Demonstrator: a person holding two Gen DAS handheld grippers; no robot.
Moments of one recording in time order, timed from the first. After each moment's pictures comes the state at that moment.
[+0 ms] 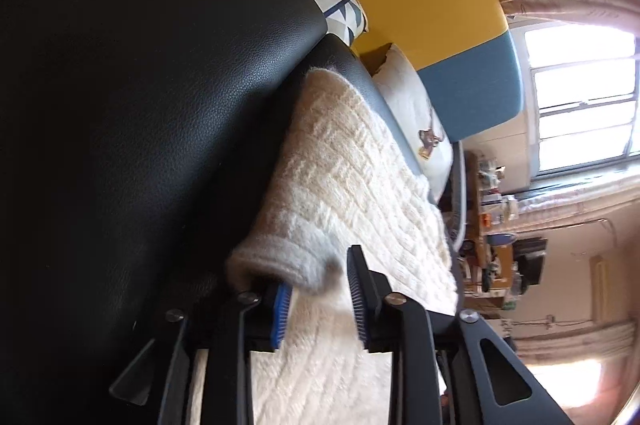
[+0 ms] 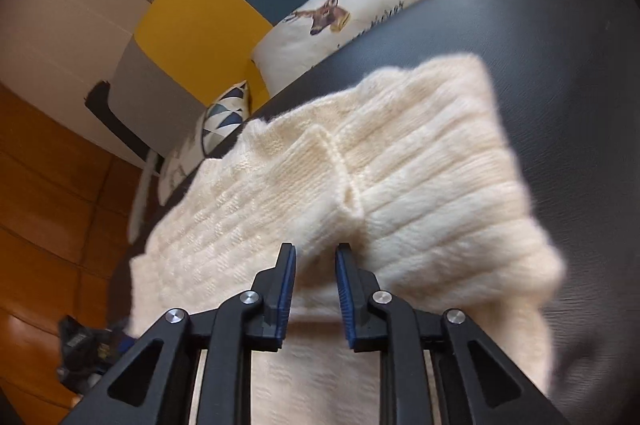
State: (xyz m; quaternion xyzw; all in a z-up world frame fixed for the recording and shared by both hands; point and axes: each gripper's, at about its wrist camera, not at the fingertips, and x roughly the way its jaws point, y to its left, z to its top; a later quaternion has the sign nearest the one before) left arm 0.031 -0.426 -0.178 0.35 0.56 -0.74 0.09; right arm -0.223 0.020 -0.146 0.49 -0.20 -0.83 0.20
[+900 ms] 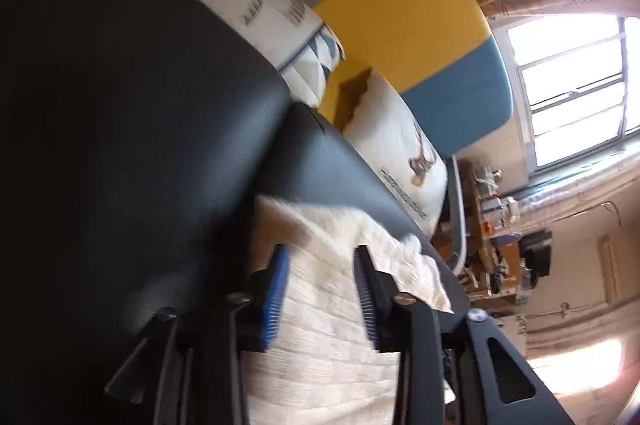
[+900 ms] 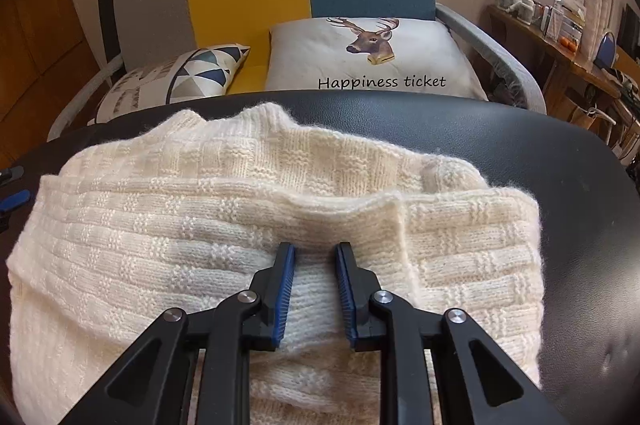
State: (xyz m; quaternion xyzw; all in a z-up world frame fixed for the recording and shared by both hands) left arm -0.039 -0.486 -0.159 0.34 0.49 -0.79 0.11; right arm -0.249 -0.075 -0.158 0.45 0.05 -0.87 0.19
